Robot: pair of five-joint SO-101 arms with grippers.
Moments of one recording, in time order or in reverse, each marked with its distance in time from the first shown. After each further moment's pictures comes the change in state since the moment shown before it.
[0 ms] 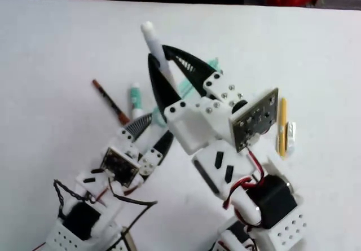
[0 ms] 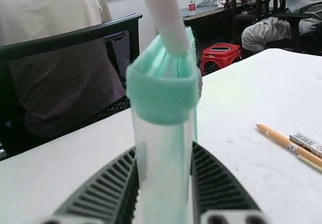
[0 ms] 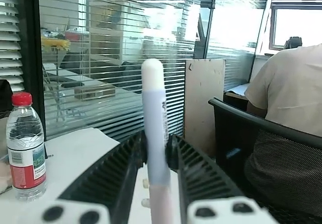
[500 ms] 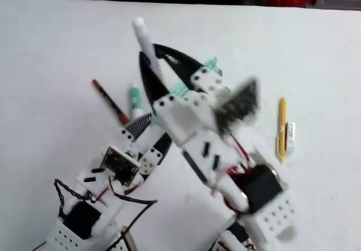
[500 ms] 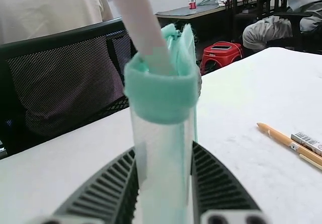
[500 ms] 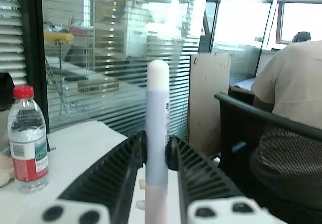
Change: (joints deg) left arm 0.0 0.0 0.1 0.0 0.0; right arm -0.9 4.5 0.6 -3.4 0.0
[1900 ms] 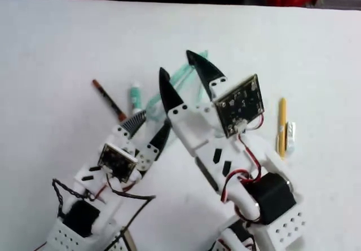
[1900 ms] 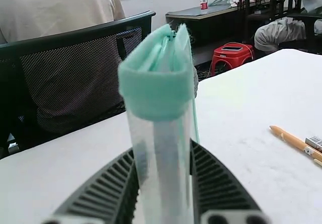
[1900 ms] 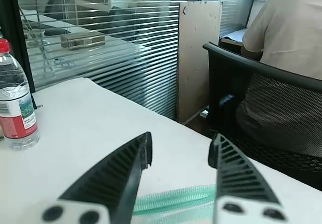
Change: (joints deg) left arm -2.5 0.1 0.3 -1.3 0.1; right arm 3.4 -5.1 1.1 14.1 -0.1
